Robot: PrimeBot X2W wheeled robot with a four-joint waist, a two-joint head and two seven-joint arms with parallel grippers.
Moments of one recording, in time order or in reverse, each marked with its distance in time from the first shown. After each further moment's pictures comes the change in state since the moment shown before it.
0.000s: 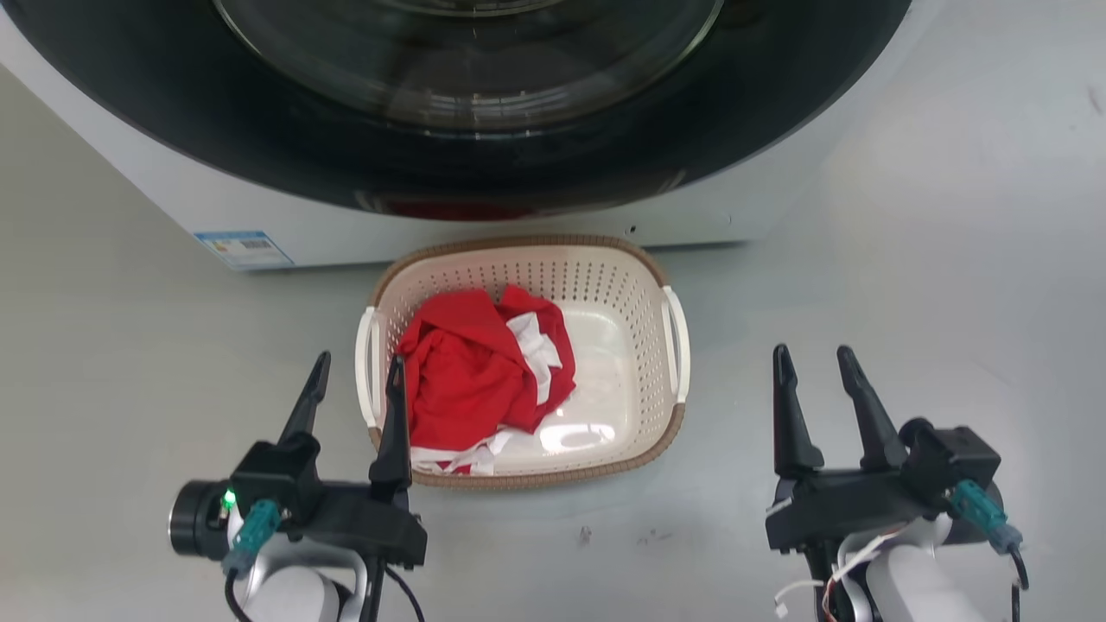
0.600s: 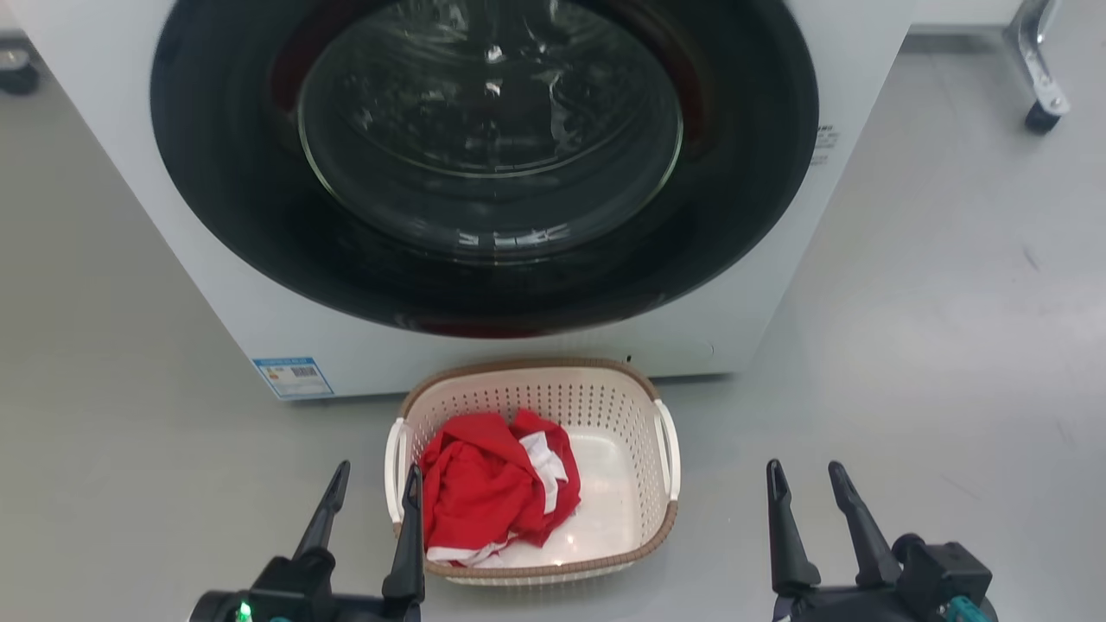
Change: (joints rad) left arm 0.225 0.016 -0.037 -0.122 0.001 0.008 0.000; right arm 0.230 0.002 0.032 -0.103 0.009 -0.015 0.000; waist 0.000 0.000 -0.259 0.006
